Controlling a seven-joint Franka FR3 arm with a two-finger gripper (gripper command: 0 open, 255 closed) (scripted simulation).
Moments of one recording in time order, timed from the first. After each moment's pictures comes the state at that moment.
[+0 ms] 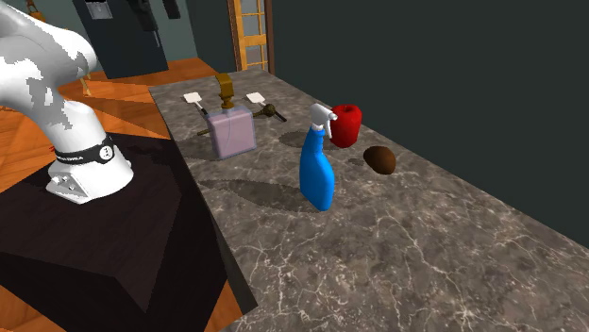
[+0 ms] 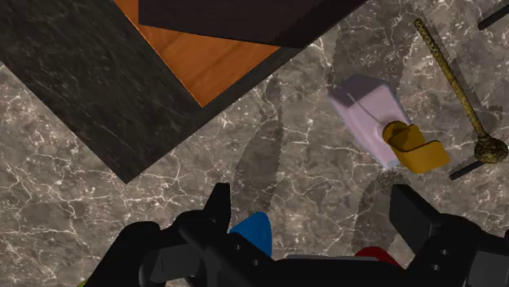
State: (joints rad) arm 0.01 -0.77 -0.03 -2.40 0.05 1.70 -0.17
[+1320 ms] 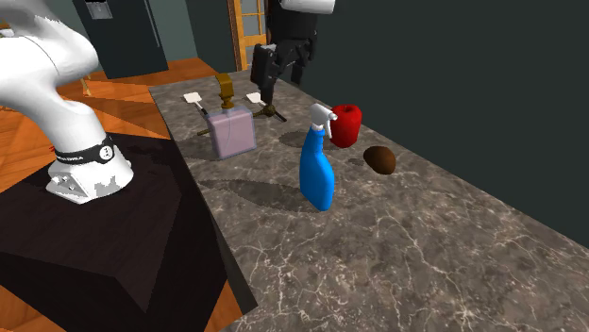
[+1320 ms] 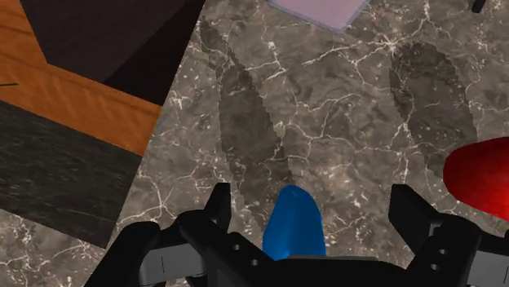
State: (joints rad) arm -0.06 0.11 0.02 -1.81 0.17 1.71 0.31
